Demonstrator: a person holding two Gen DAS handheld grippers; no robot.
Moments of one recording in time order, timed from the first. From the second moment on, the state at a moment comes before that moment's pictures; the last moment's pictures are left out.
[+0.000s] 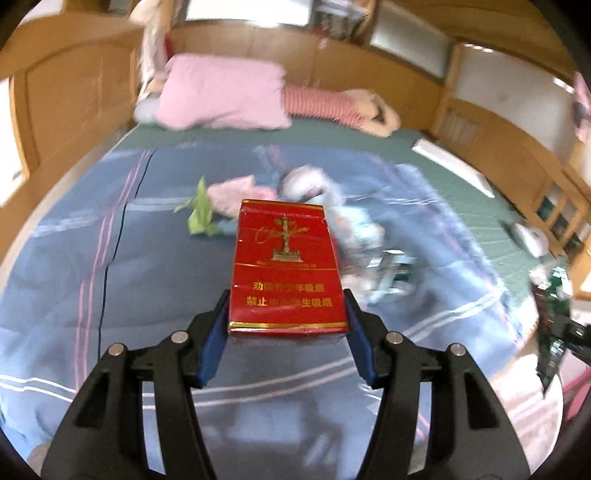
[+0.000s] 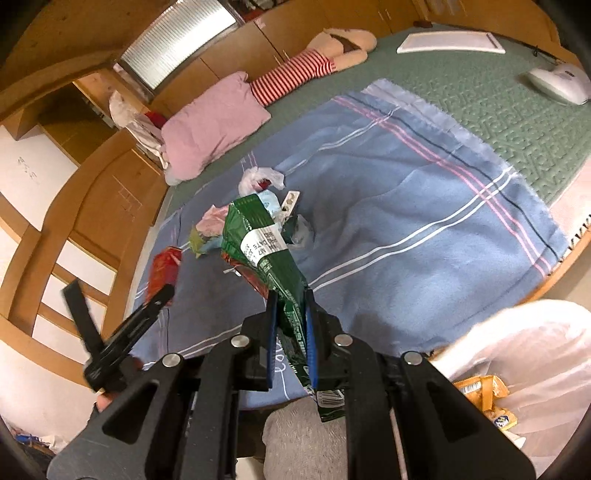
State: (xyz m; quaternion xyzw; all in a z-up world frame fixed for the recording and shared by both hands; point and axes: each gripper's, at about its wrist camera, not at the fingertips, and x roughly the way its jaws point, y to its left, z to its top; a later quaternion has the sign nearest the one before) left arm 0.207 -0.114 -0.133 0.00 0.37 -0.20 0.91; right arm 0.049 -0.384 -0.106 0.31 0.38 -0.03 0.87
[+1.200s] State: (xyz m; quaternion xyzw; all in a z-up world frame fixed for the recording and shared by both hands) left arm -0.037 -0.370 -0.153 0.20 0.34 -0.48 0.78; right arm -0.227 -0.448 -0.086 0.35 0.28 -0.29 0.85
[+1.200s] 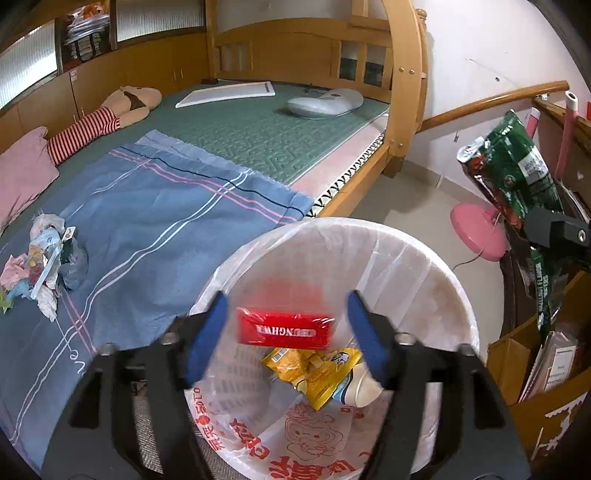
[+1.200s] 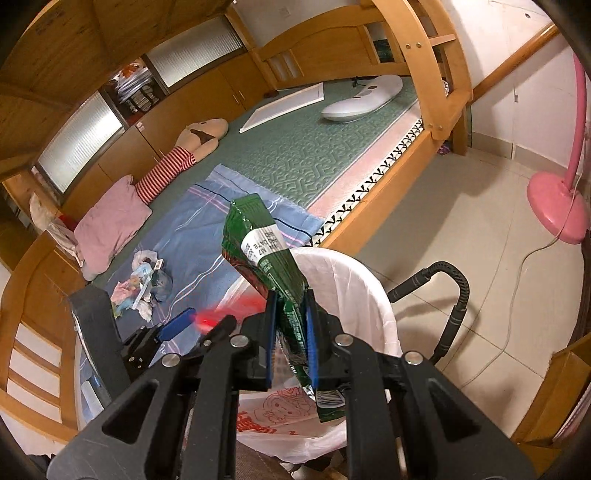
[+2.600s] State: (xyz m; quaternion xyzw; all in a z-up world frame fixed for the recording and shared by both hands) left arm 0.040 -0.287 -0.112 0.12 0.34 -0.38 0.85; right arm -0.147 -0.427 -0.122 0.30 0.38 -0.27 0.84
